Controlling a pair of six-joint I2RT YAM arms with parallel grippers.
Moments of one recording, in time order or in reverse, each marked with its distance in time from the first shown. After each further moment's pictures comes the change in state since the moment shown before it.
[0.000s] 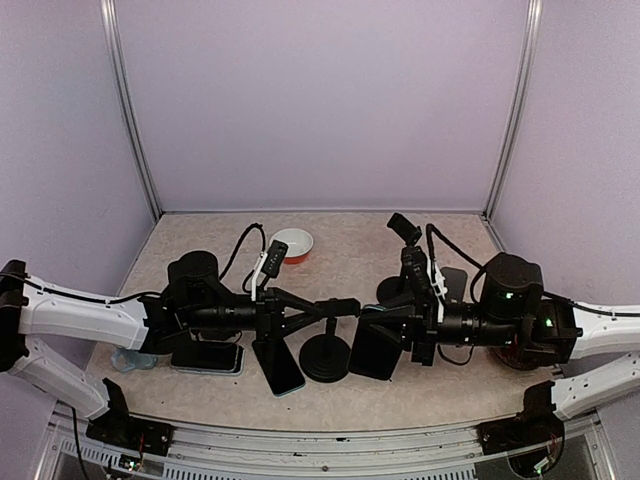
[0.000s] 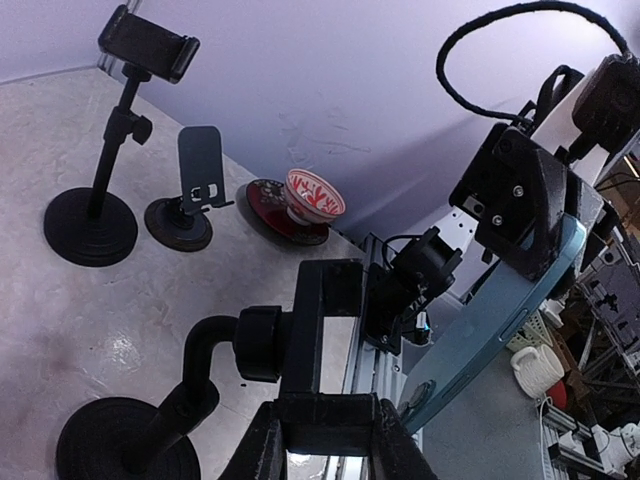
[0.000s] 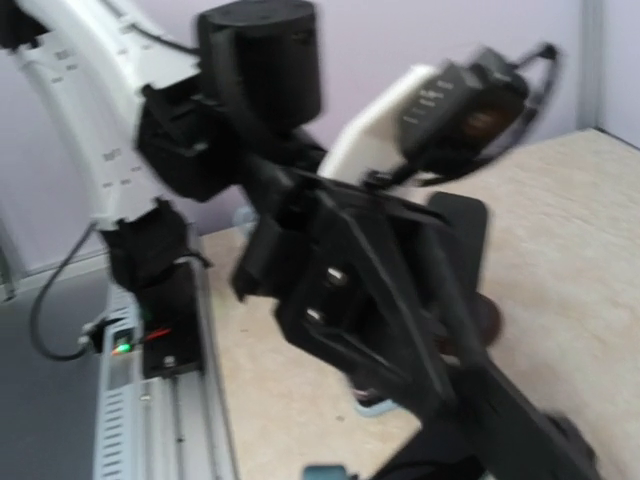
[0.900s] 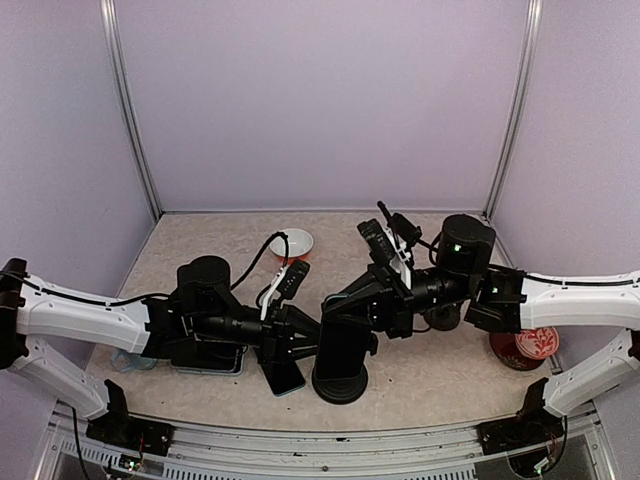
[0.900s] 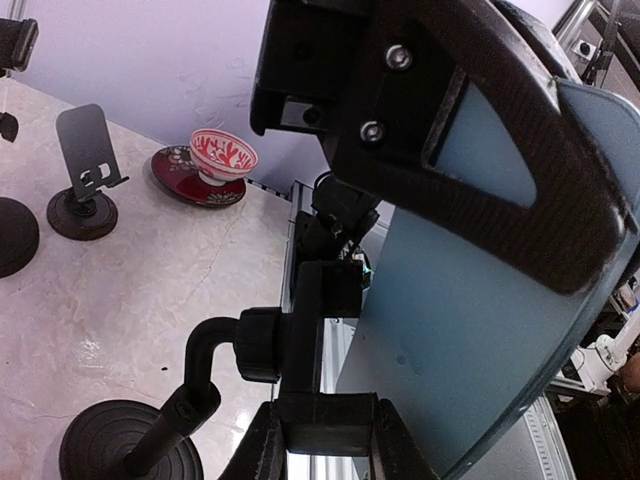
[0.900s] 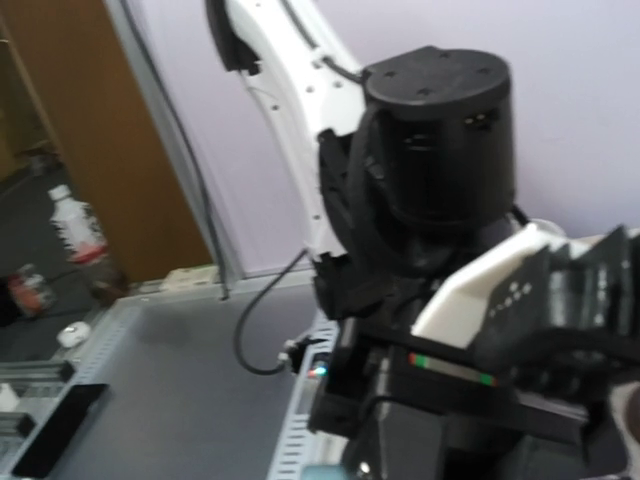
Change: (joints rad) left arm -0.103 0.013 0.059 -0.079 0.125 0.107; right arm -0.198 0.332 0.183 0.237 -0.658 0.109
